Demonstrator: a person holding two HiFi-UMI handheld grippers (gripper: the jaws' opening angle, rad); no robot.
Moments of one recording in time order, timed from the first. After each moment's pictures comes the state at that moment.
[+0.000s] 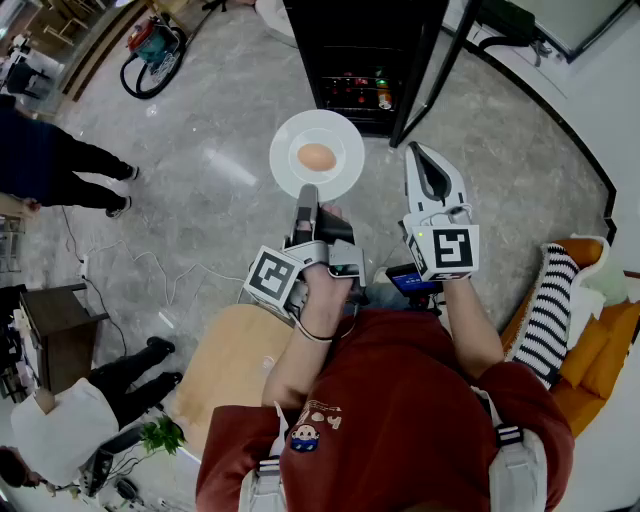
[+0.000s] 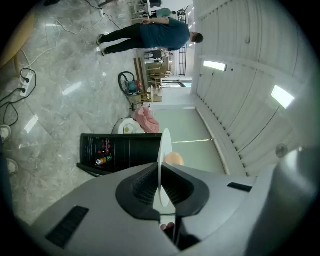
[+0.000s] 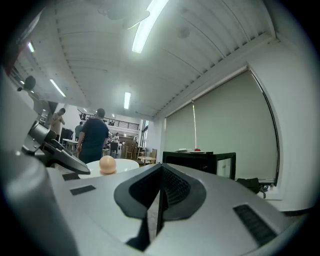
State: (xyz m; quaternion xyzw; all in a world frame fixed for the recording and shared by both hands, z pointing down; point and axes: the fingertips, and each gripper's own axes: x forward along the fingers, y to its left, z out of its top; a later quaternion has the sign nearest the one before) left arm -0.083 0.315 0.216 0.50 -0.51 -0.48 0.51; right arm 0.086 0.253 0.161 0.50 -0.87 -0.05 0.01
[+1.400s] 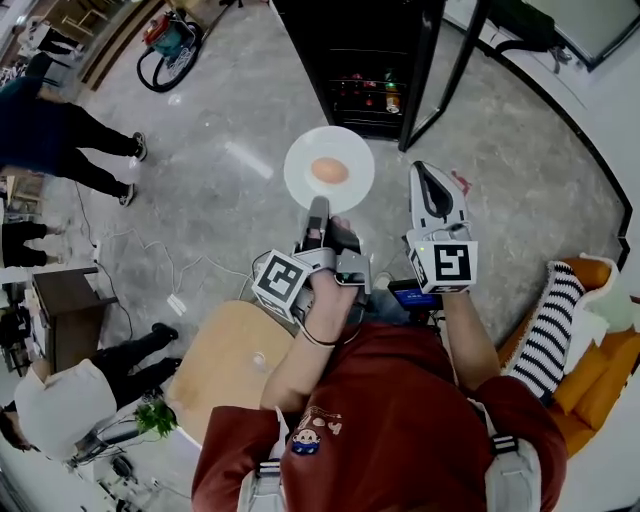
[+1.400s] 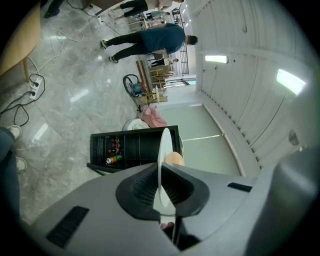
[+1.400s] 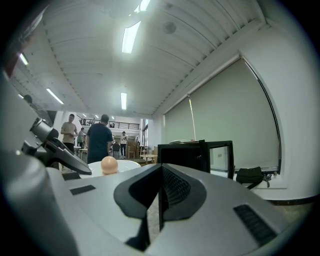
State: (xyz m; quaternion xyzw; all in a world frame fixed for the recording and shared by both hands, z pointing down) left arm -0.016 0.298 0.247 0.47 -0.56 -0.44 0.52; right arm 0.150 0.228 0.203 0.48 -0.88 0.00 0.00
